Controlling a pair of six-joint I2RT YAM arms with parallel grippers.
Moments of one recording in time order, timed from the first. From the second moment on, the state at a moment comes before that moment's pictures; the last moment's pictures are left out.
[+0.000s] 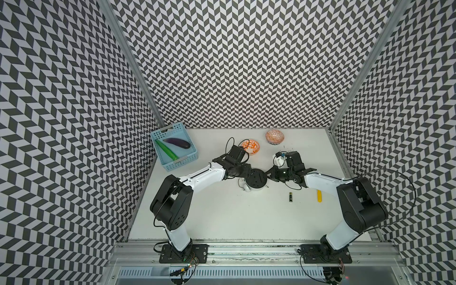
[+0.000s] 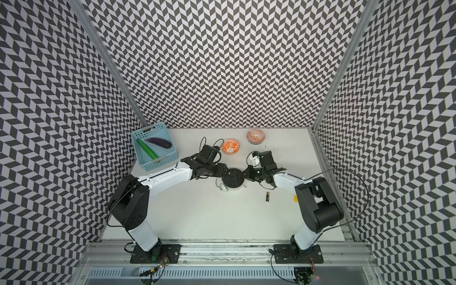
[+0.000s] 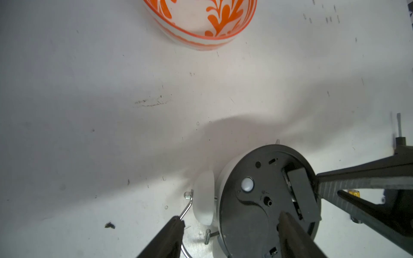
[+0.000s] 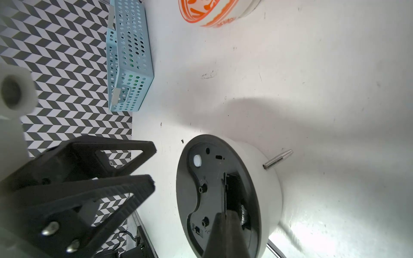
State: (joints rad) left arm -0.64 1.75 1.22 -0.42 0.09 -0.45; right arm 0.37 1.66 0.86 0.00 -0.59 0.63
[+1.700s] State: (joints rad) left arm -0.64 1.76 1.15 -0.34 0.16 -0.50; right arm 0.42 1.68 0.75 0.24 -0.56 0.73
